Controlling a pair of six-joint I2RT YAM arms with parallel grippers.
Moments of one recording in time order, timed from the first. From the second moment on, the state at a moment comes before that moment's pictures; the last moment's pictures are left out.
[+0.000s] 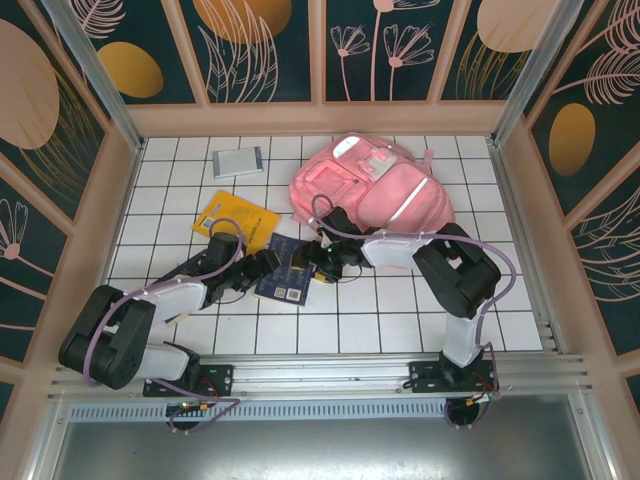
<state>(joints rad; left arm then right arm) -0.40 1.37 0.42 0.15 0.33 -0.94 0.77 1.86 1.01 -0.08 -0.50 1.05</state>
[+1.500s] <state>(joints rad) -0.44 1.36 0.39 0.18 0.35 -0.94 0.80 1.83 0.94 0.15 -0.50 1.12</state>
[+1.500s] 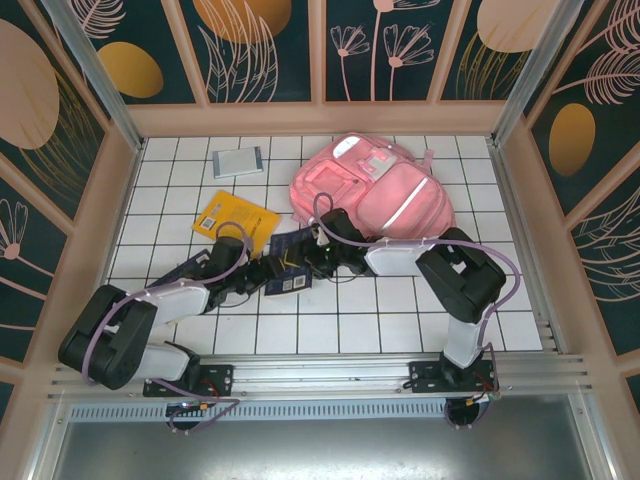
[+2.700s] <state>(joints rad) -0.86 1.91 1.75 -0.53 -0.13 -0.47 0.21 0.83 1.05 -0.68 0.30 0.86</state>
